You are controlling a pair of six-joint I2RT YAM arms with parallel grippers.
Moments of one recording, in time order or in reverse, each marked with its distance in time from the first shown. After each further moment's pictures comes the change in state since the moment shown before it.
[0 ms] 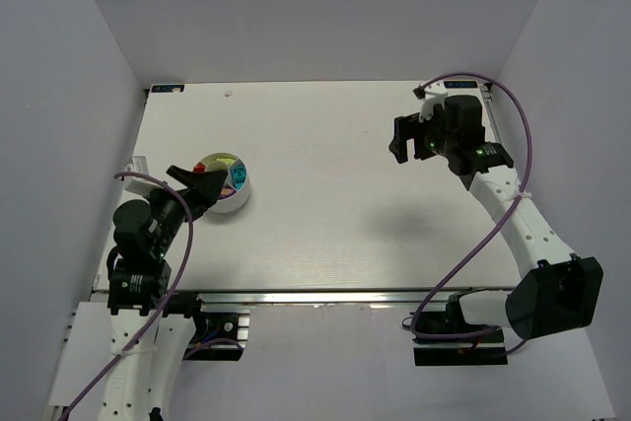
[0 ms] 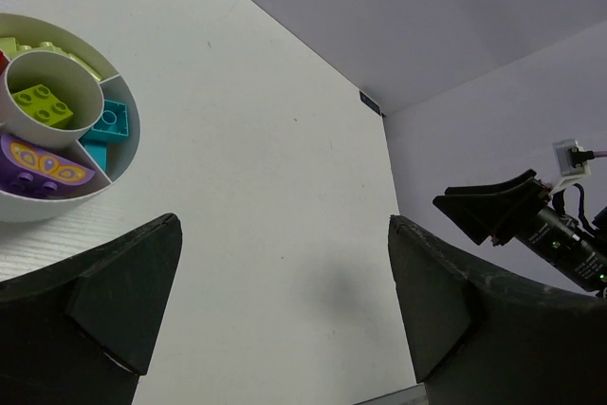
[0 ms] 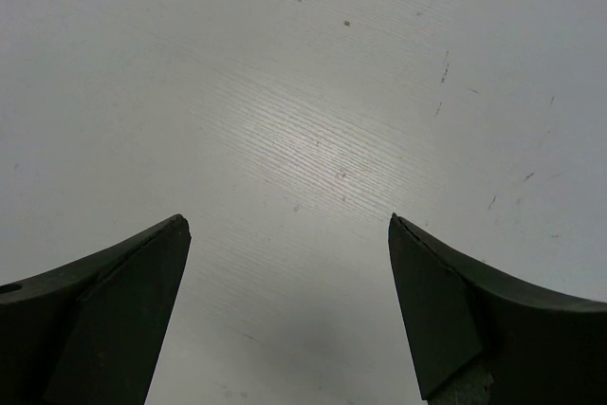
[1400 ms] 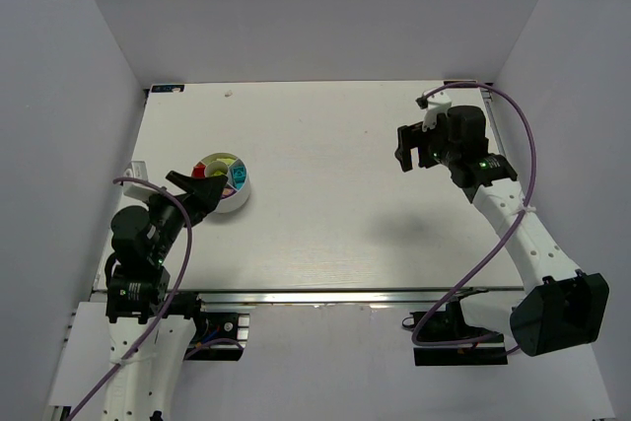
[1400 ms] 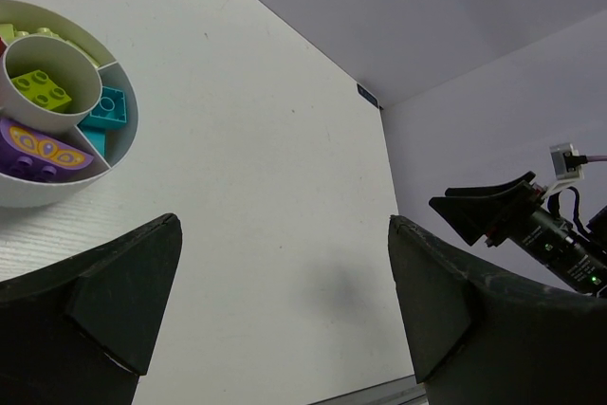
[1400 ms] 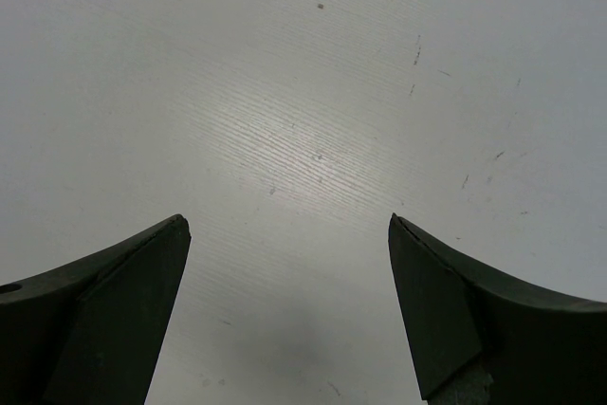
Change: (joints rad) left arm 0.000 -0.045 0.006 -0.054 0.013 0.001; right arm 0.000 -0.079 -0.087 0.017 0.069 -0.038
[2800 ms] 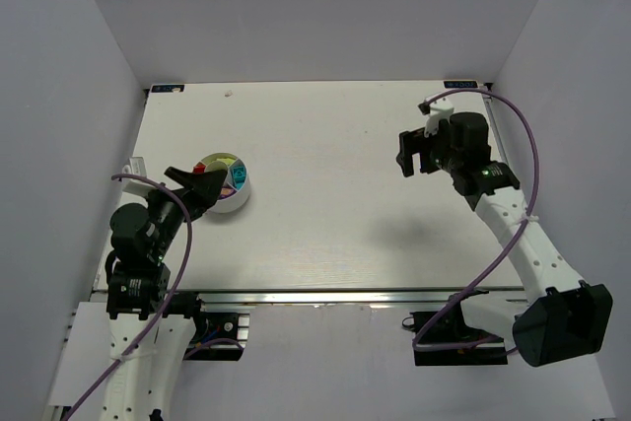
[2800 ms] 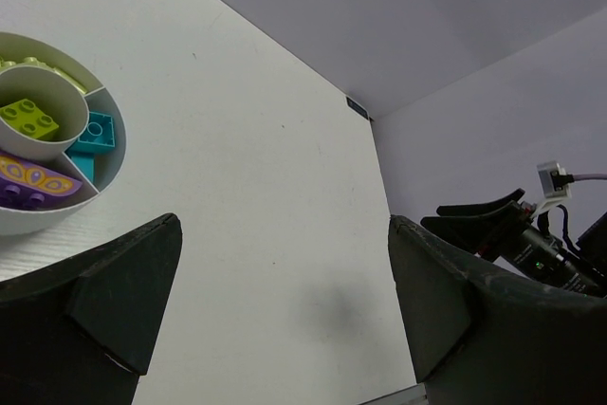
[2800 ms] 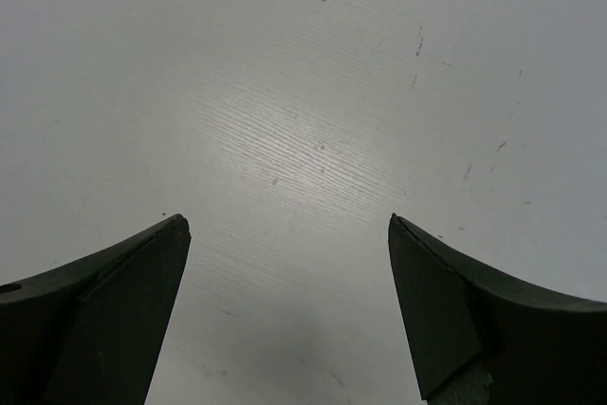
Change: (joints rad) left arm 0.000 0.023 0.000 0.070 -0.001 0.000; right arm 0.000 -0.055 -0.050 0.006 0.000 0.003
